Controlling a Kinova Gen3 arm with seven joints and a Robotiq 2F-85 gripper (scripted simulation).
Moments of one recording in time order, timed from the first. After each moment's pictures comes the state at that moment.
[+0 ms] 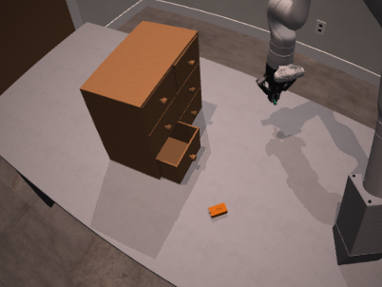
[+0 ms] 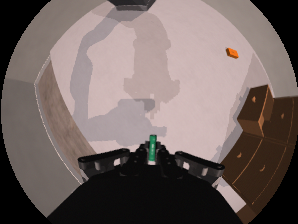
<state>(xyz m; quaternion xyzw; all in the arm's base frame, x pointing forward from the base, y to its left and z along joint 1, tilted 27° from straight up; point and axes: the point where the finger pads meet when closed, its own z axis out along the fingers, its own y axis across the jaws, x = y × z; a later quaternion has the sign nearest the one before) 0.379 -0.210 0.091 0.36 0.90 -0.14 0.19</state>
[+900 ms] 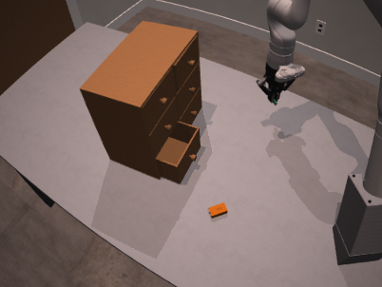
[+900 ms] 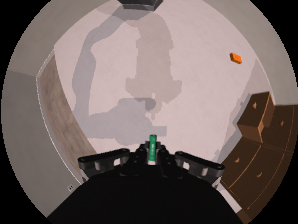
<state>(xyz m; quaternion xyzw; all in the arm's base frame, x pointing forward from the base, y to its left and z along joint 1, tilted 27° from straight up) 0.379 -0.209 0.091 0.33 0.91 -0.14 0.18</state>
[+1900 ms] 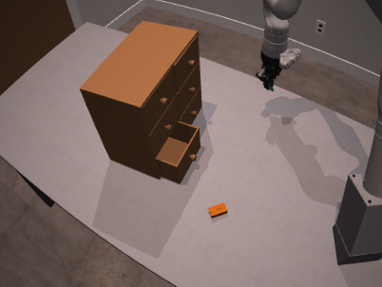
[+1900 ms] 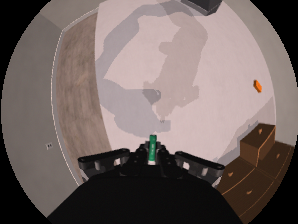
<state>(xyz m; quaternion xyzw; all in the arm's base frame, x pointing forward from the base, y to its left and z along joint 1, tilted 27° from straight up) 0.412 -0.251 0.115 0.14 0.96 -0.19 0.15</state>
